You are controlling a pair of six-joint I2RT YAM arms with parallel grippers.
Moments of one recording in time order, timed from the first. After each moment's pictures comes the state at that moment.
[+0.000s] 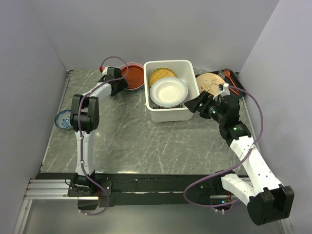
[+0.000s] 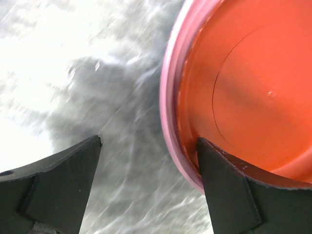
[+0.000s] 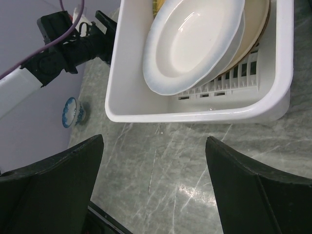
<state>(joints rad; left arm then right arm) -0.17 2.31 1.79 -0.27 -0.18 -0.71 0.18 0.95 0.81 -0.17 -0.30 0.67</state>
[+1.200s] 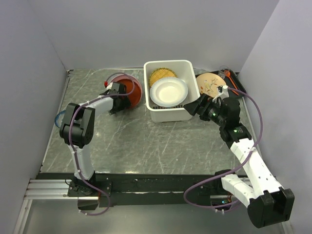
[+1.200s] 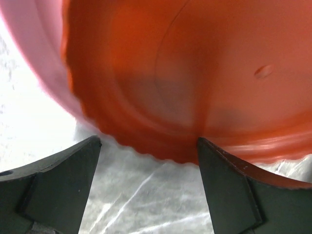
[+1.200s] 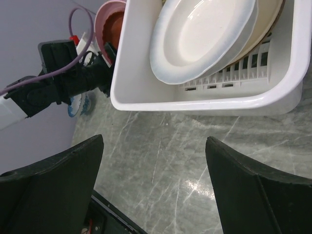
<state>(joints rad) -0.29 1.96 1.29 -0.31 -0.26 -0.68 0.18 0.92 0.78 -0.18 -0.35 0.67</state>
